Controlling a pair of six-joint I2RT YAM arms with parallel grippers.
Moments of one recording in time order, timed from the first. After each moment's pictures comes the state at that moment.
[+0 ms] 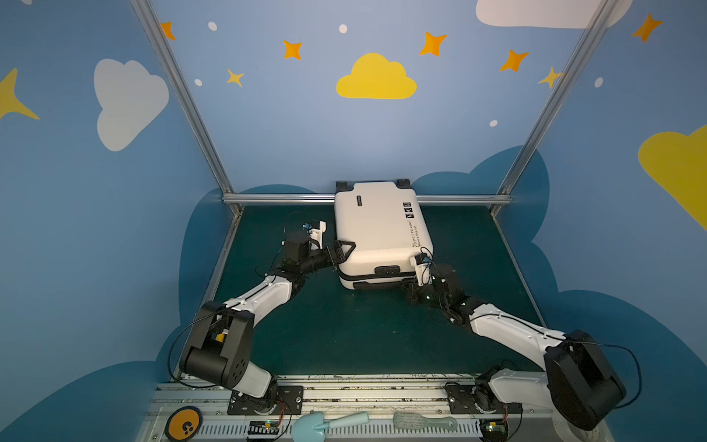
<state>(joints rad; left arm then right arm) -0.29 1.52 0.83 0.32 0.54 -0.69 0.60 1.29 0.60 0.11 -0.22 0.37</state>
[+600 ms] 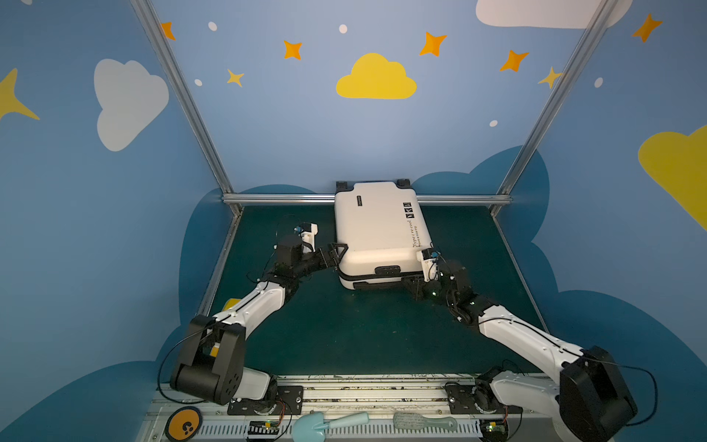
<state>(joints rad) -0.22 1.38 0.75 0.25 0.48 -0.66 0.52 1.15 0.61 0.00 -0.23 0.40</state>
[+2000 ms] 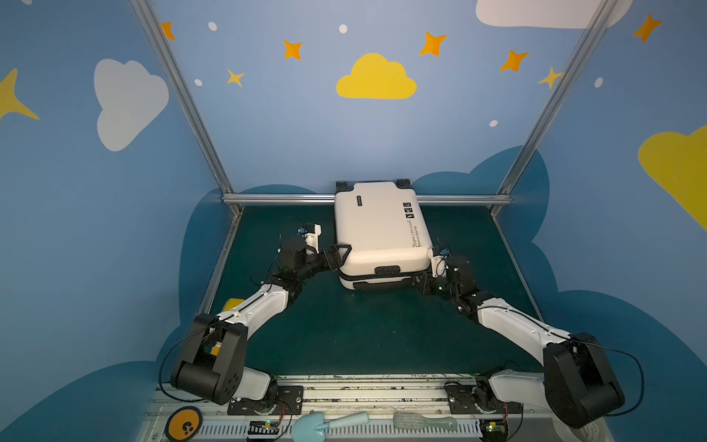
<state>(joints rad) -0.28 1.43 0.75 0.35 0.44 -0.65 0.41 1.29 0.62 0.03 -0.24 0.38</state>
